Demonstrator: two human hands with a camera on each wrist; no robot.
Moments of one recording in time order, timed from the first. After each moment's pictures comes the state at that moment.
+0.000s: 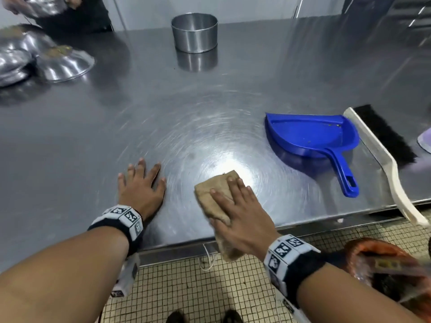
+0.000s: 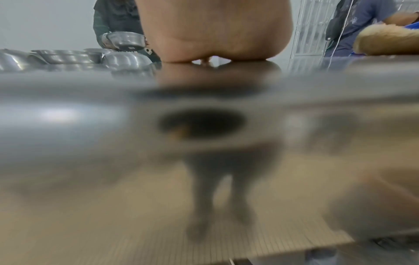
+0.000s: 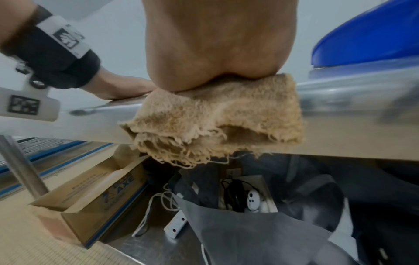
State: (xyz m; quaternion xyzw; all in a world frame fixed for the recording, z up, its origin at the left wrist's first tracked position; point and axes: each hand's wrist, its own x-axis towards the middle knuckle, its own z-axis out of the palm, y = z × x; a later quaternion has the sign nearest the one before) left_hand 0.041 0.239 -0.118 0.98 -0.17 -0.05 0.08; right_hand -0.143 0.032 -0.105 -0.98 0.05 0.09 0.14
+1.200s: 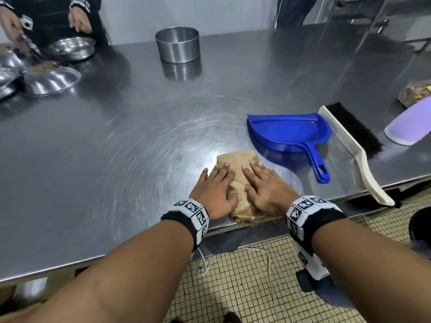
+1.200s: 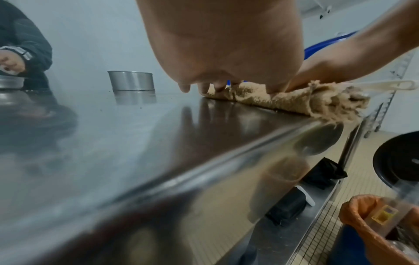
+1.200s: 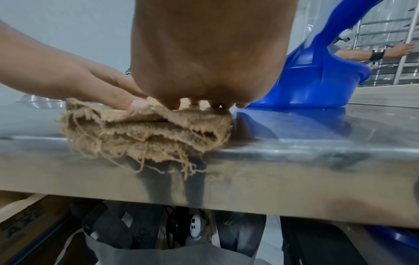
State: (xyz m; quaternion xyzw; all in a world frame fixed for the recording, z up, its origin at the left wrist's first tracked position) left_hand -0.055 0.097 -0.082 0.88 -0.46 -0.14 0.04; right_hand -0.151 -0.063 -0.082 -0.98 0.11 0.11 0.13
